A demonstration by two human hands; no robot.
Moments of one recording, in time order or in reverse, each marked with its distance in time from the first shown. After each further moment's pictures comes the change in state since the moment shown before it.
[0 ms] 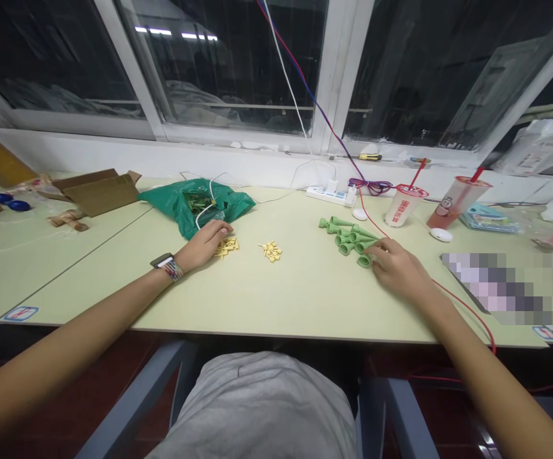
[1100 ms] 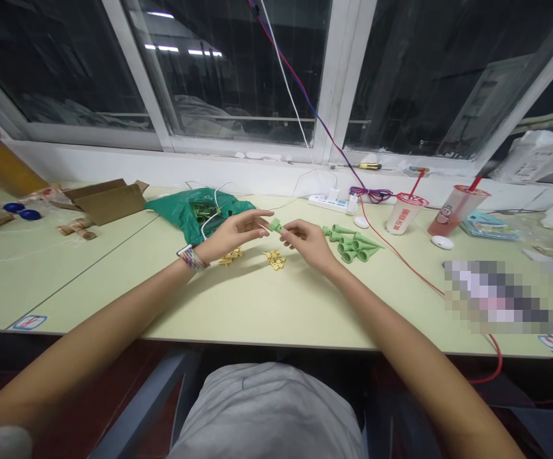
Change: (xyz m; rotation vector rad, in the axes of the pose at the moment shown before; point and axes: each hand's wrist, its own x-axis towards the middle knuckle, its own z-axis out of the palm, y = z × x) left_hand 0.040 0.086 -0.003 -0.697 -0.168 0.096; right_hand 0.136 -0.161 0.021 1.368 0.020 0.210
